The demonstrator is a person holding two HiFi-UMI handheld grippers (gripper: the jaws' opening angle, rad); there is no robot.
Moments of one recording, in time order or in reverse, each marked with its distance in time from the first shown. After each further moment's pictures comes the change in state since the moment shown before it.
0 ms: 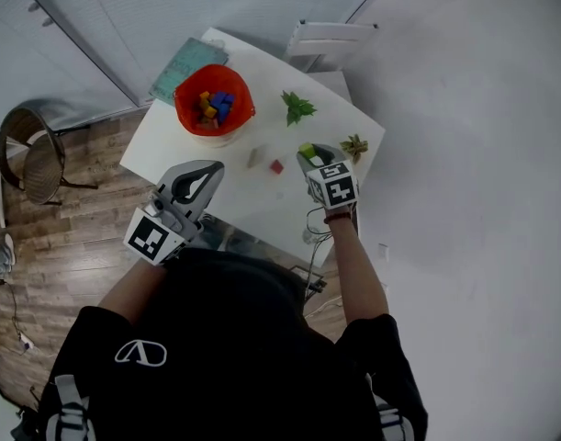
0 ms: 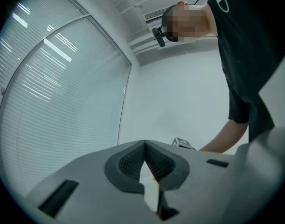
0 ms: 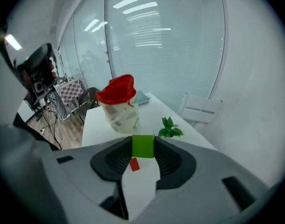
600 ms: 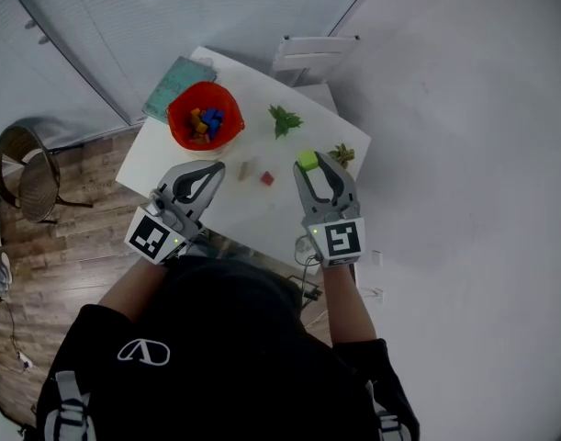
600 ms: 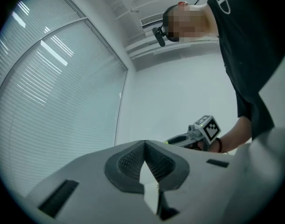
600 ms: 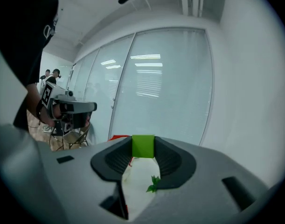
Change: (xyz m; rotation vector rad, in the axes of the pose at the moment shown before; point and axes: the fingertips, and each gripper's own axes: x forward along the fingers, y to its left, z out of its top) left arm 0.018 -0.002 0.028 0.030 -0.066 -0.042; right arm -0.169 0.053 0.125 -0.159 -0.648 -0.176
